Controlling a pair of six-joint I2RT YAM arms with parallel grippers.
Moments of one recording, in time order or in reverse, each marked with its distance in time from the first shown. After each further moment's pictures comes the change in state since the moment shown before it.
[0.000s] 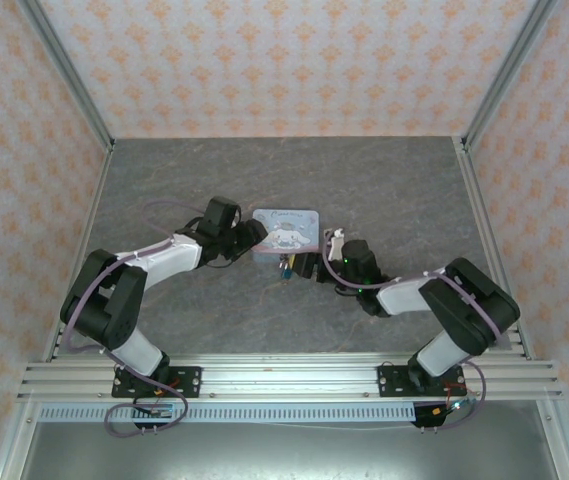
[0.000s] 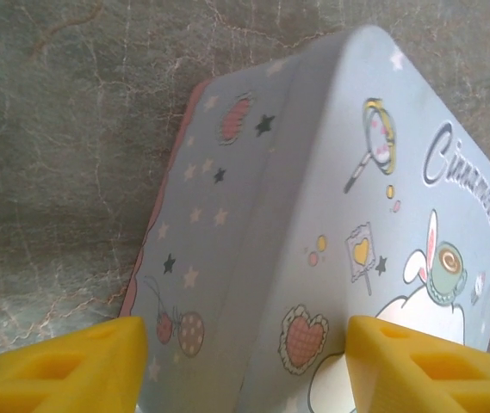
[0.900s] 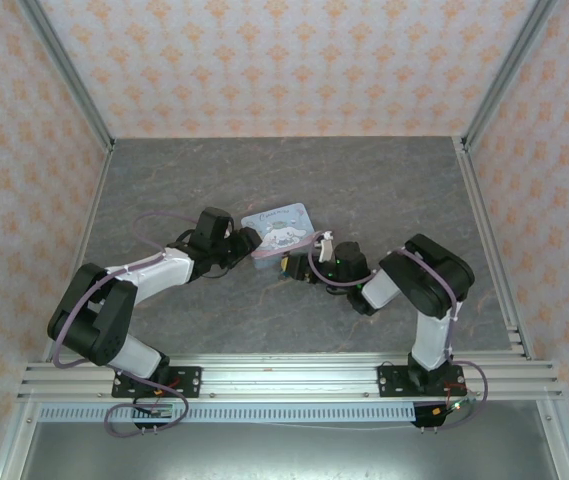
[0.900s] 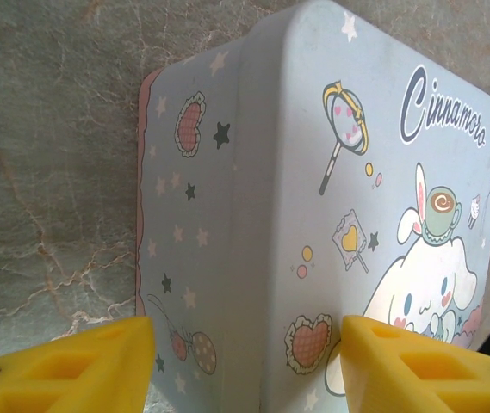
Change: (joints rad) left arm 0.003 -0.097 -0.129 0.073 -0.004 -0.039; right arm 0.024 0.303 0.038 0.334 -0.104 0.023
